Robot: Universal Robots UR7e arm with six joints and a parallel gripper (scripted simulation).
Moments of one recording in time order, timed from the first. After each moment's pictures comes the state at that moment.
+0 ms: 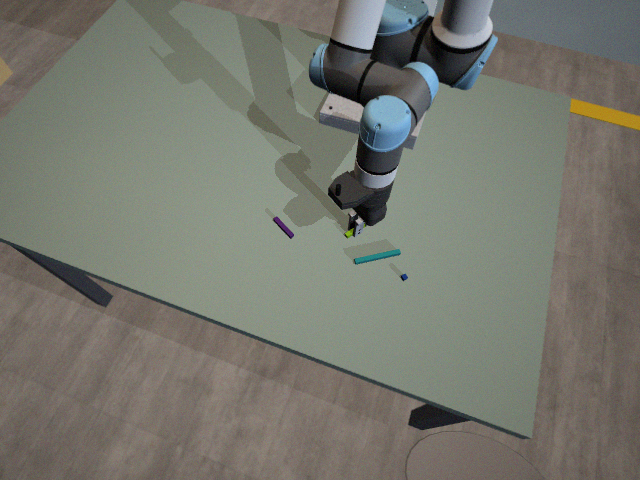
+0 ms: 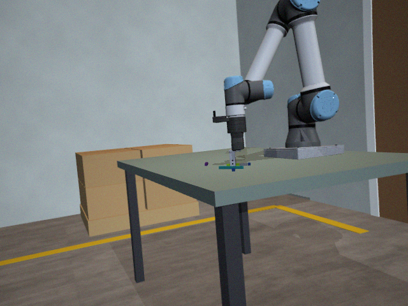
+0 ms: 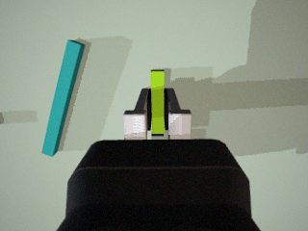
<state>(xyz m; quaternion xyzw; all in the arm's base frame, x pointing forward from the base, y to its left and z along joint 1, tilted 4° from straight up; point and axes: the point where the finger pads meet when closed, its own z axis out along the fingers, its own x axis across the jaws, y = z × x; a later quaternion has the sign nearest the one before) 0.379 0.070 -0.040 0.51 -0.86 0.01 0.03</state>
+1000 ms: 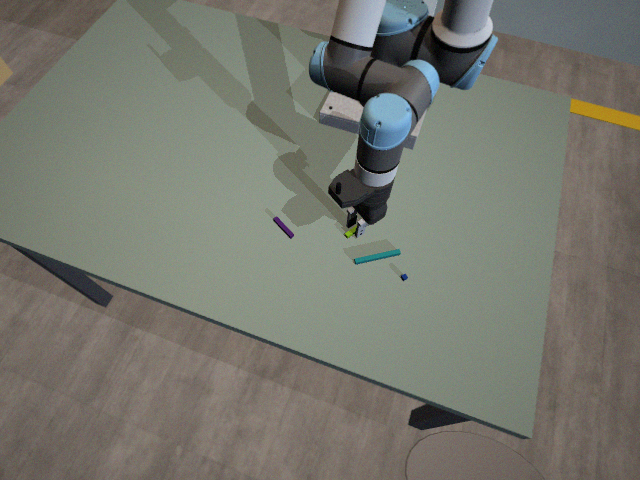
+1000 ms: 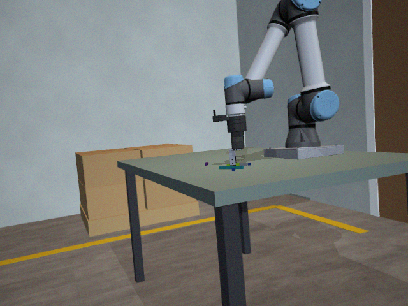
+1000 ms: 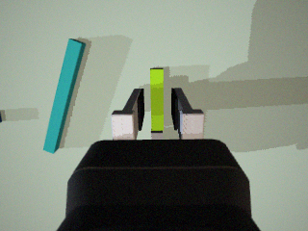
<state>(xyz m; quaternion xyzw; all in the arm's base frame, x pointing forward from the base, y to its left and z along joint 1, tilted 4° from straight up) 0.378 0.070 -0.036 0.51 -0.86 0.01 0.03</state>
